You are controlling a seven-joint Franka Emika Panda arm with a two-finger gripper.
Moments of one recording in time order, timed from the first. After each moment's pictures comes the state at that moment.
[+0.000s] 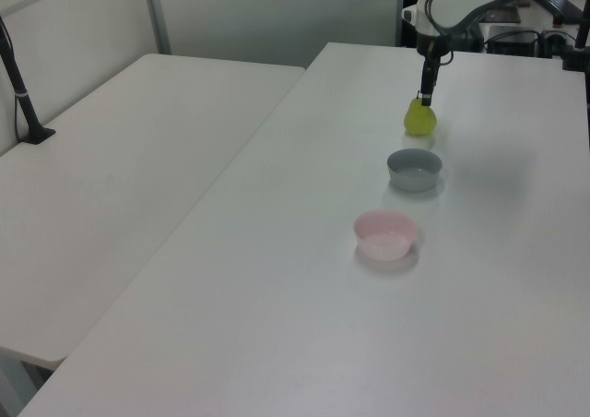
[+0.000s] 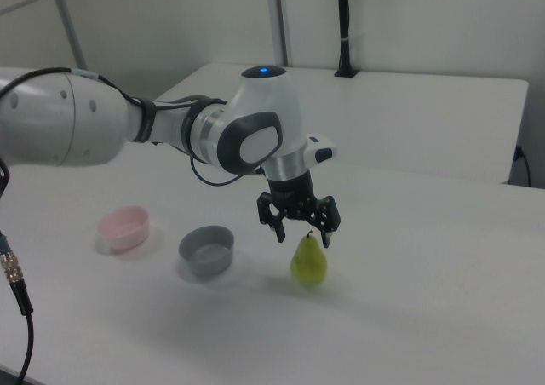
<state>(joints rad) -0.14 0.34 -0.19 -1.74 -0.03 2.14 -0.43</state>
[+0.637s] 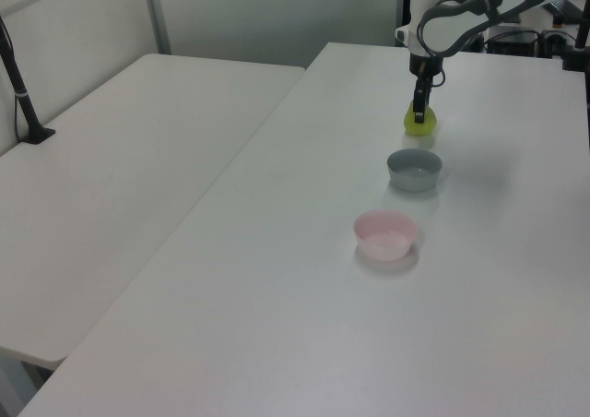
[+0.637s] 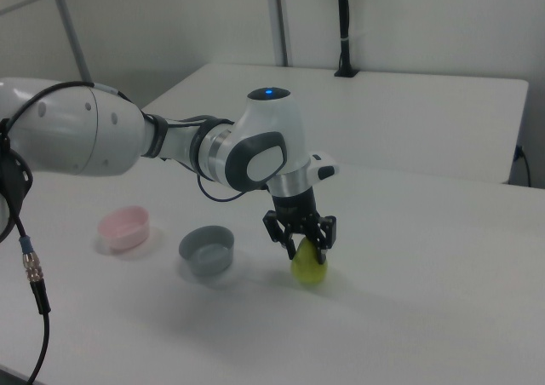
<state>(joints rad) -0.14 0.42 -0.18 -1.74 -0.03 2.21 -0.40</state>
